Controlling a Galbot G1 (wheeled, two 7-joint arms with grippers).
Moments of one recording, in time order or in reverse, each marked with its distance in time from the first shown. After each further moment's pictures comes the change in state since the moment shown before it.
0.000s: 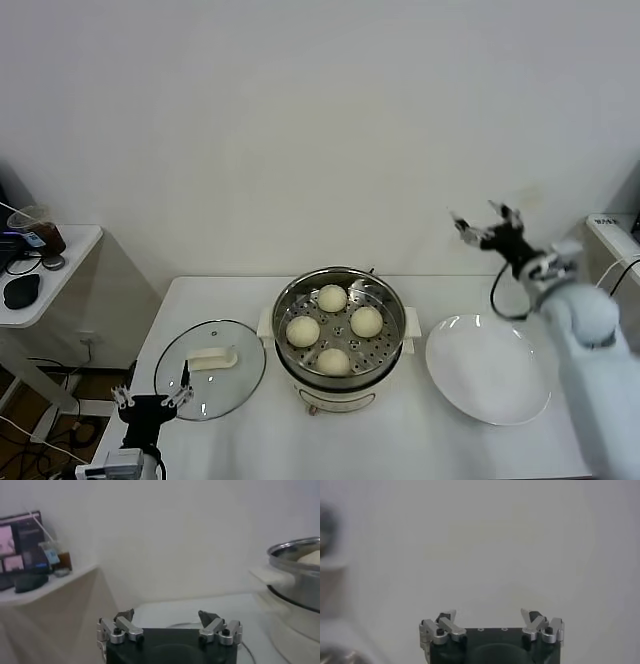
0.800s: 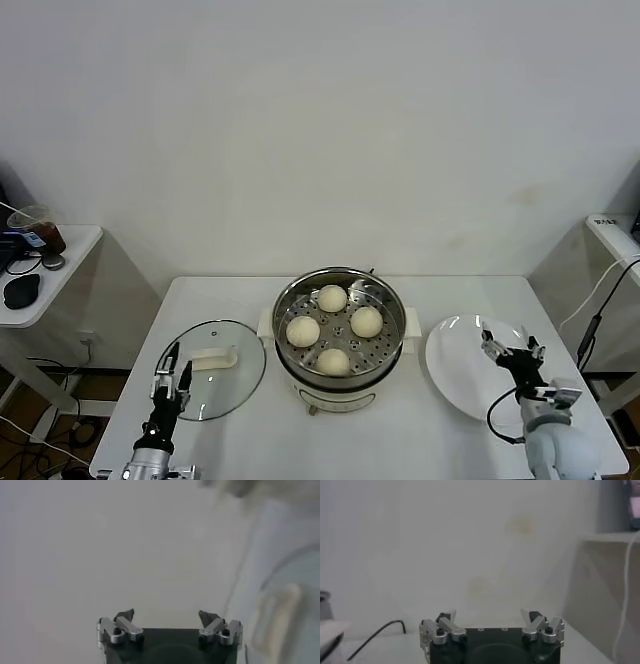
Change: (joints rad) left arm -0.148 0.235 0.140 0.406 1.217 -0.079 -0.330; right arm -0.473 0.245 0.189 0.078 -0.054 0.107 0.206
